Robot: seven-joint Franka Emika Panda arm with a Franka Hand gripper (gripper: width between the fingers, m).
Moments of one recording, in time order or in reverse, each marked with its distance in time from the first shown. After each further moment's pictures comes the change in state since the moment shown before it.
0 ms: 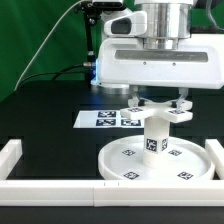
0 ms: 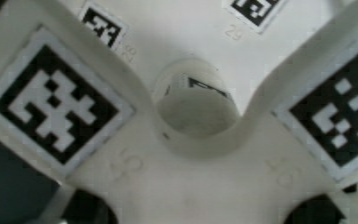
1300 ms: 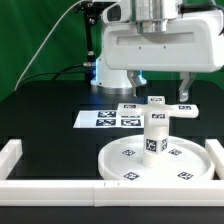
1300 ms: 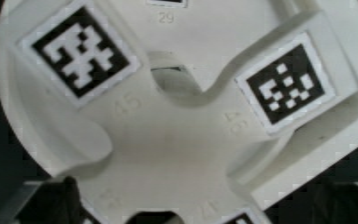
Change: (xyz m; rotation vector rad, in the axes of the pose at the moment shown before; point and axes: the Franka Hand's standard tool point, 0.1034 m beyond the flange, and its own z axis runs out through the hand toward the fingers) arm 0.009 -0.005 -0.030 0.081 -0.016 0.225
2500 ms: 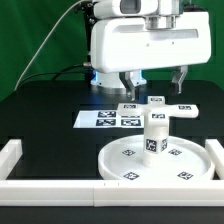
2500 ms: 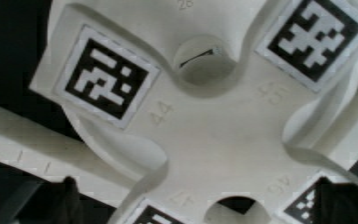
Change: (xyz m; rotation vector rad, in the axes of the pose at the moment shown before) arm 0.006 0.008 0.003 -0.032 -0.014 -1.215
